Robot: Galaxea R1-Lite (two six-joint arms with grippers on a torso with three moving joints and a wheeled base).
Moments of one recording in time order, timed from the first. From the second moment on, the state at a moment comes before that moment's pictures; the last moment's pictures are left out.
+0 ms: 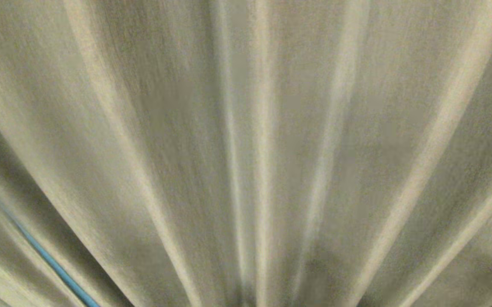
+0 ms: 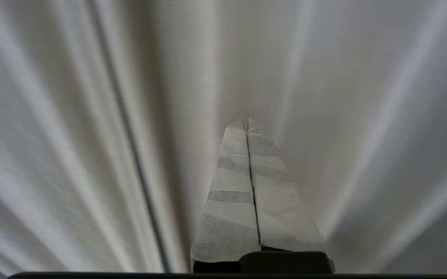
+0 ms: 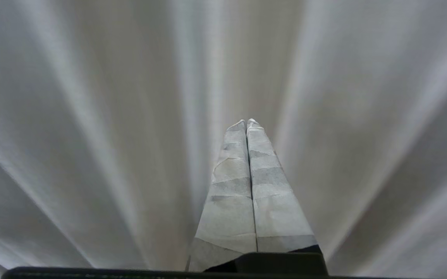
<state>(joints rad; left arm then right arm) 0.00 0.00 0.00 0.00 0.04 -0.05 0.00 0.00 0.00 0.00 0.03 -0.03</state>
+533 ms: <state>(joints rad) 0.00 0.00 0.00 0.00 0.04 -0.05 0.00 0.00 0.00 0.00 0.03 -0.03</state>
